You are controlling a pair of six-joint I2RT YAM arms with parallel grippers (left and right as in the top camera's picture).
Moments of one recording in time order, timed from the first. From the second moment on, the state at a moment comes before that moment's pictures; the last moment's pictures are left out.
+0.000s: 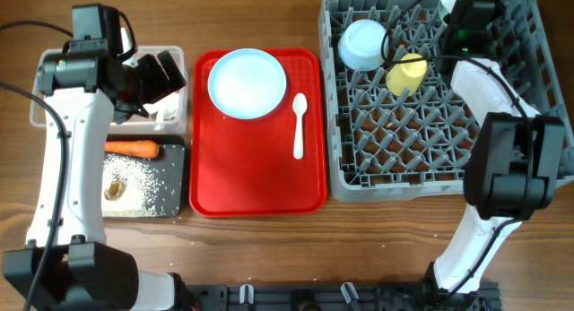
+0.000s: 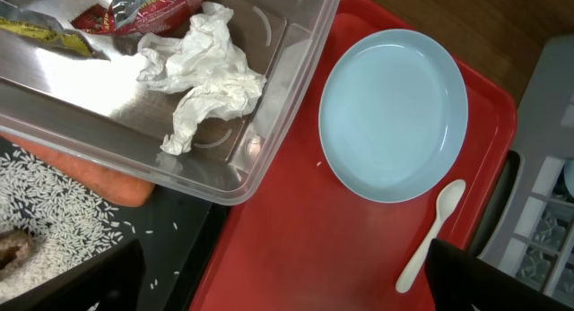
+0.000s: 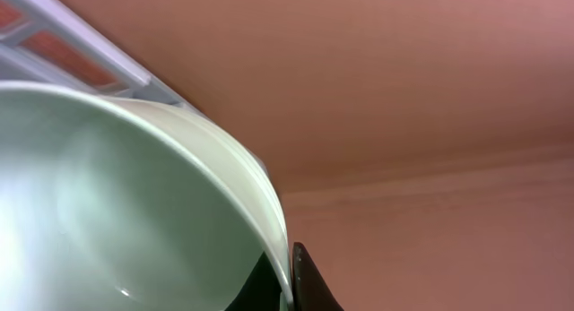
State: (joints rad) left arm 0.08 1.61 1.57 -1.12 0.13 -0.42; right arm -0.07 2.09 1.48 0.34 0.53 -1.12
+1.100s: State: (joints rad) left arm 0.08 1.61 1.57 -1.12 0.13 -0.42; right arm 0.00 2.12 1.48 0.34 0.72 -0.89
